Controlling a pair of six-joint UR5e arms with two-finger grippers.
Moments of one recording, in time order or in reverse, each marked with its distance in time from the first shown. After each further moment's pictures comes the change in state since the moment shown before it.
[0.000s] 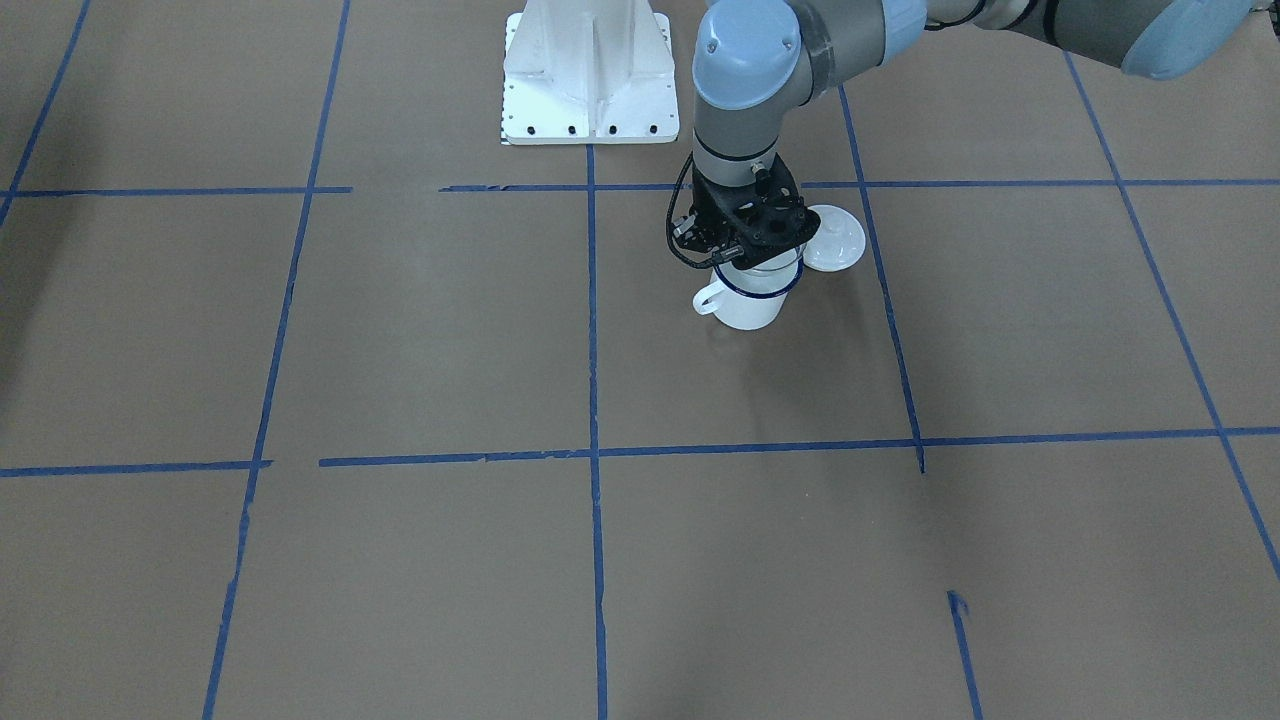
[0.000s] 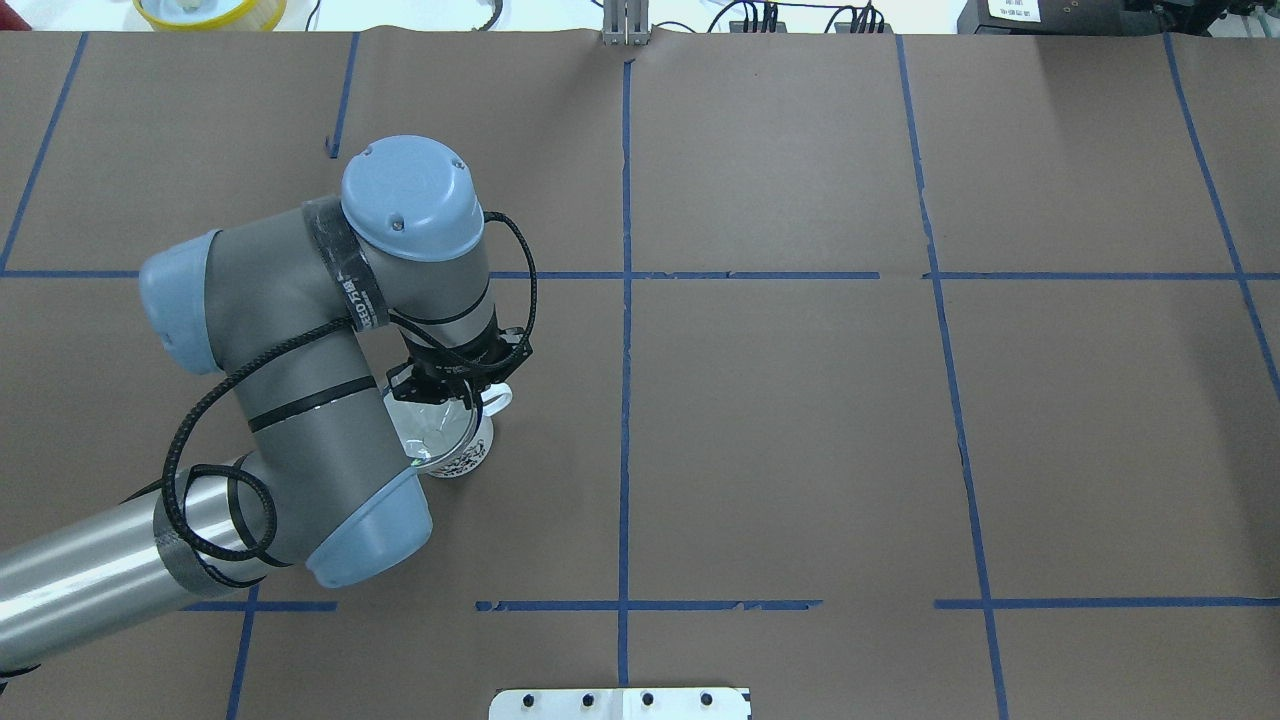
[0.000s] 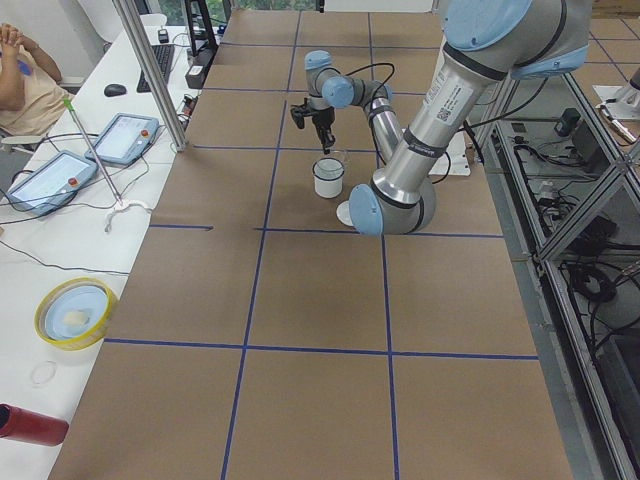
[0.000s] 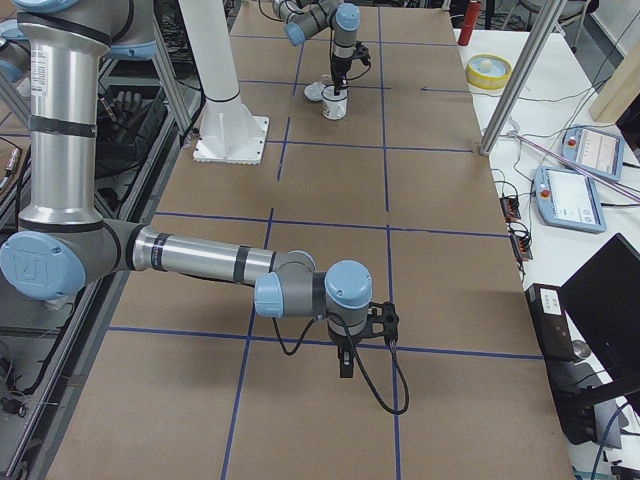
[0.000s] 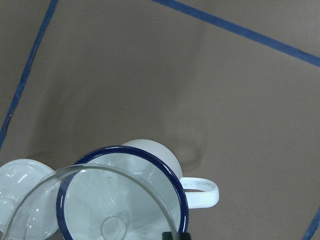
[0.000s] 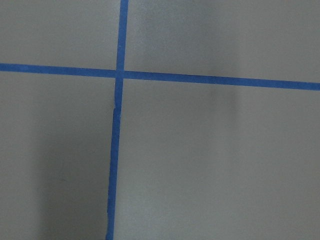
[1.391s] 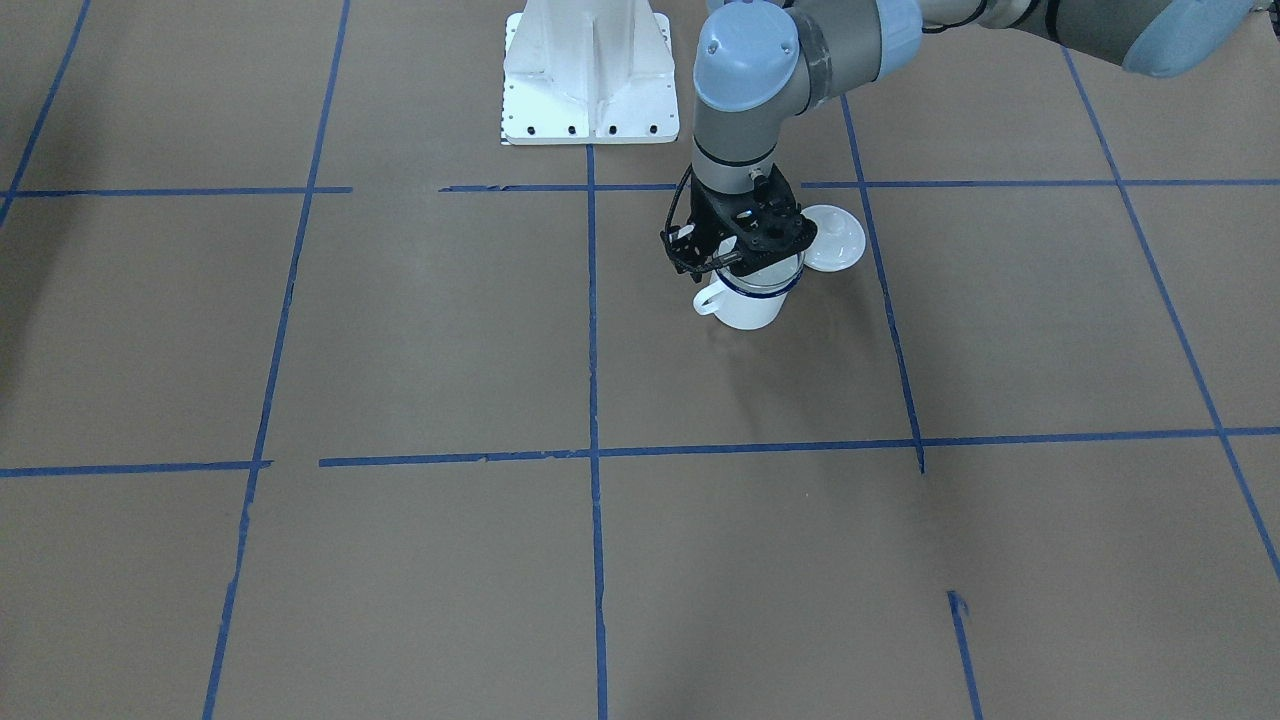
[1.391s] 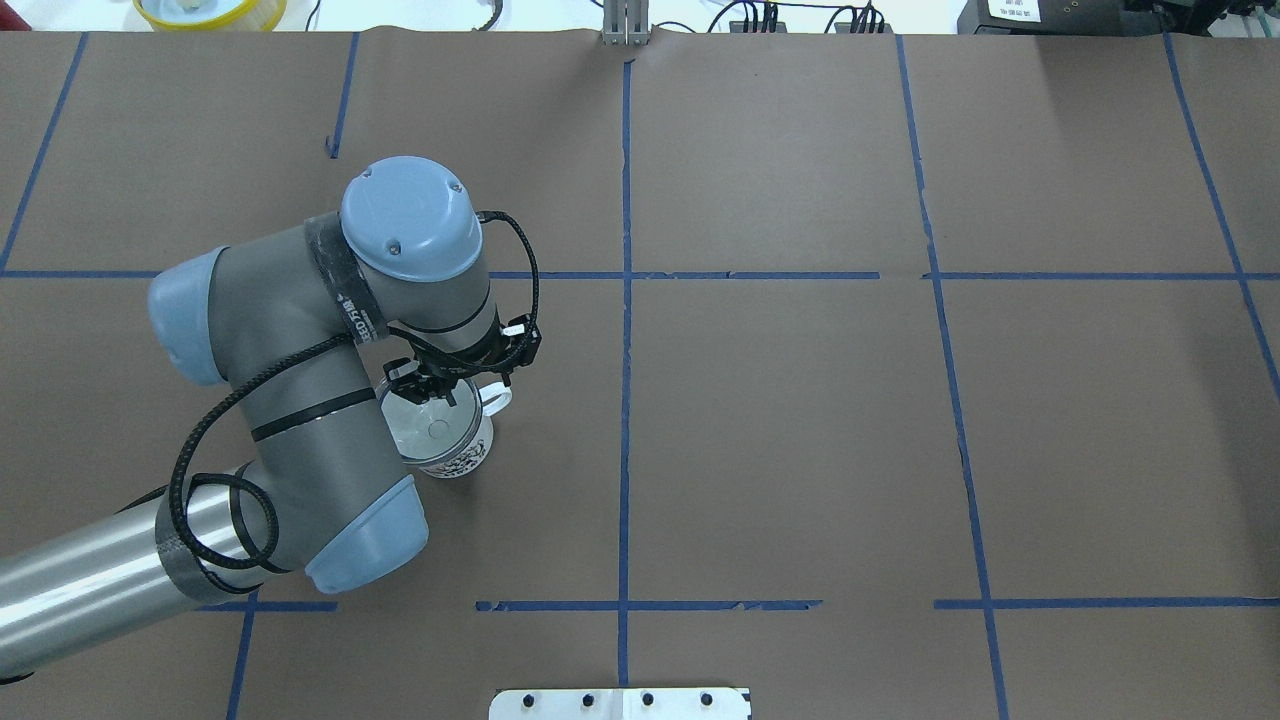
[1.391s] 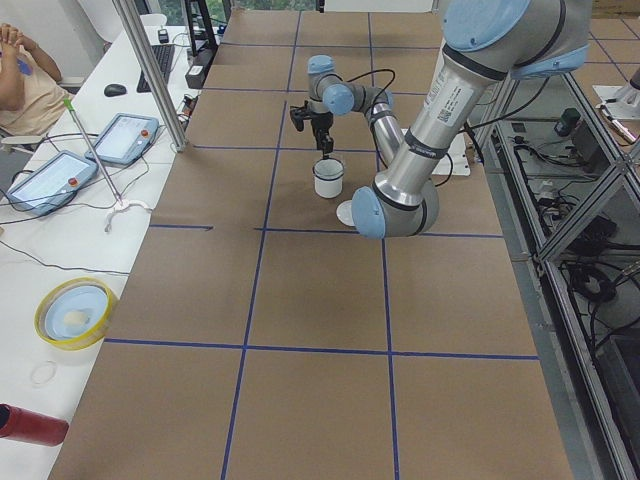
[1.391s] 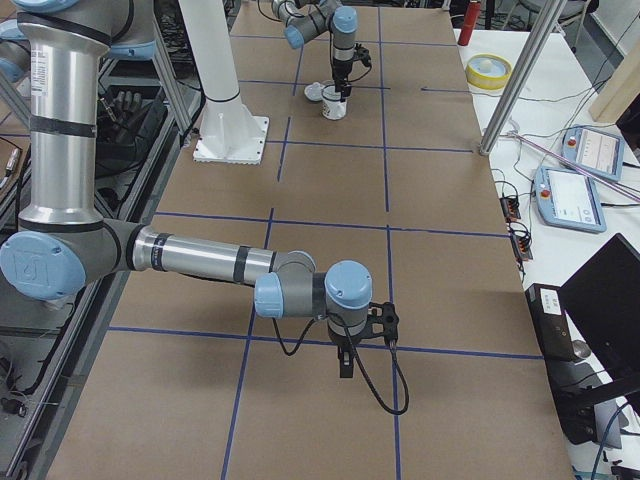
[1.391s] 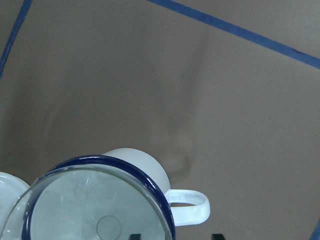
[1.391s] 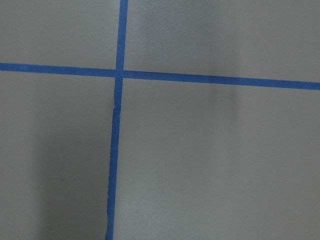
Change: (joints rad) left arm -0.005 0.034 -0.031 -0.083 0.062 -0.021; right arm 0.000 0.000 -0.001 0.000 0.000 0.000
